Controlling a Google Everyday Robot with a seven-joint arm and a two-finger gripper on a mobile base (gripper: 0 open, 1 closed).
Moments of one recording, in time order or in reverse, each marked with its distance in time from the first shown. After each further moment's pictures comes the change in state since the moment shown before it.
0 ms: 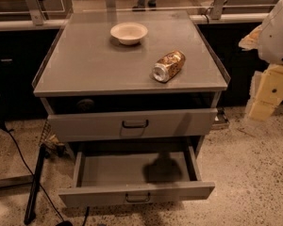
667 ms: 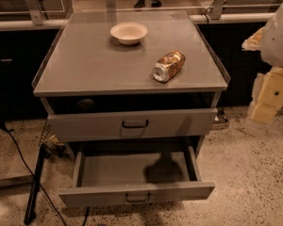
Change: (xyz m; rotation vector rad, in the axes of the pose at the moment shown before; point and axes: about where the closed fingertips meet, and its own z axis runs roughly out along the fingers) arm 0.005 0.002 0.001 0.010 0.009 0.011
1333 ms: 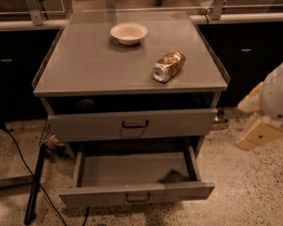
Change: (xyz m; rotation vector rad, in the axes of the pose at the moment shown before) arm 0.034 0.046 0.060 -0.023 -0.042 0.144
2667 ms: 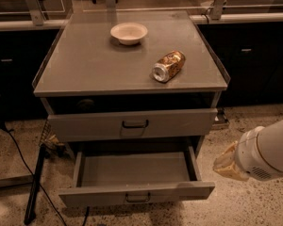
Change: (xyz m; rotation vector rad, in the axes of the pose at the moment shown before) arm 0.029 0.060 0.113 -0.050 -0.101 0.103
